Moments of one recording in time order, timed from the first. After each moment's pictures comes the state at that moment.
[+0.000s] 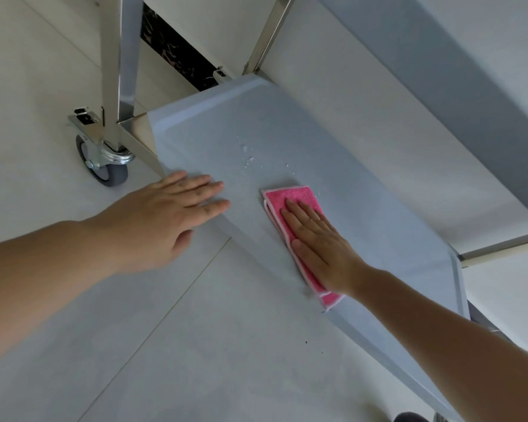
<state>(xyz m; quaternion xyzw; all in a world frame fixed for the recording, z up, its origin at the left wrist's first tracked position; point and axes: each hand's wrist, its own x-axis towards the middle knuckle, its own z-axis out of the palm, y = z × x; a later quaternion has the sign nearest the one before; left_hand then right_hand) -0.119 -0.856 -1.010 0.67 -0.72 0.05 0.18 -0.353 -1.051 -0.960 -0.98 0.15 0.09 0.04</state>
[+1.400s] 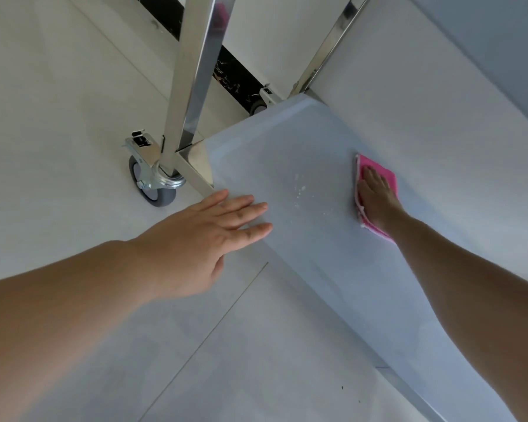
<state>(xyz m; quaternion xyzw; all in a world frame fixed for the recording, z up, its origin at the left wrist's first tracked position) -0.094 -0.855 -1.016 0.68 -0.71 -0.03 0.19 -0.258 -1.209 -0.976 -0.94 0.30 0.13 -0.15</state>
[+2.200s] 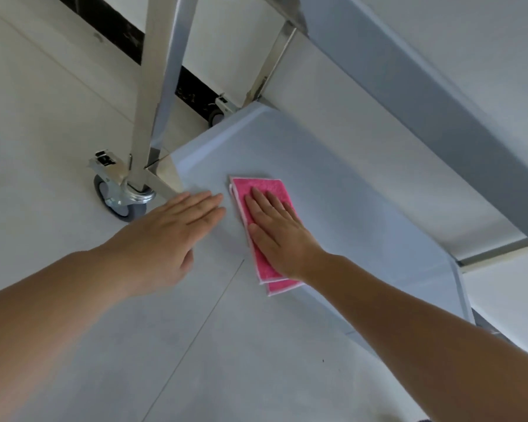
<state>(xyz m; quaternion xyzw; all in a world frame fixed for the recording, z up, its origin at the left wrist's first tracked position) -0.079 -0.848 -1.010 0.68 -0.70 -0.02 0.20 -0.242 -1.012 -0.962 -0.97 0.22 0.10 0.04</state>
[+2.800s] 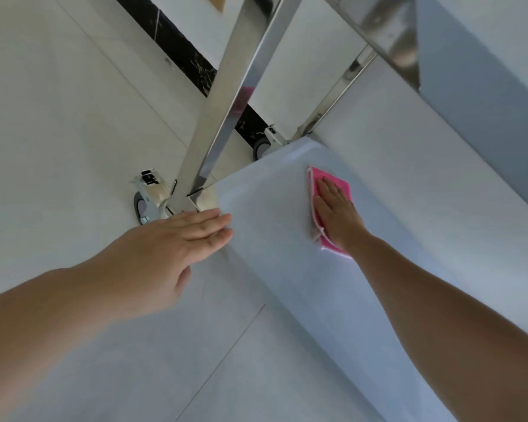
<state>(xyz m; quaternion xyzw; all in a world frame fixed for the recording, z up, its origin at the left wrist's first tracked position) -0.047 -0.834 -1.012 0.72 -0.64 0.03 0.26 -0.174 -1.160 -0.970 -0.96 0.25 0.12 -0.10</state>
